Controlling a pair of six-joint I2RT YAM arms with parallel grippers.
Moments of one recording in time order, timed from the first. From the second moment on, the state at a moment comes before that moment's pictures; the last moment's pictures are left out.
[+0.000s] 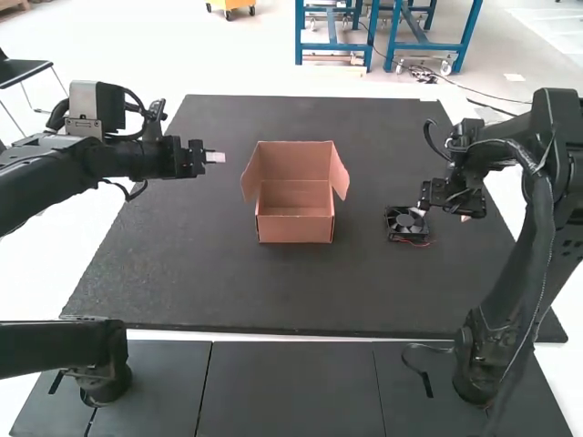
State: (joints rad) left arm -0.07 1.03 0.81 -0.33 0.53 -0.13; right arm -0.07 1.73 1.04 -0.51 0.07 0.06
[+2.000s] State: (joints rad) left arm -0.07 1.03 0.89 -0.35 0.53 -0.13; right arm -0.04 1.92 1.13 -0.53 0.00 -0.01
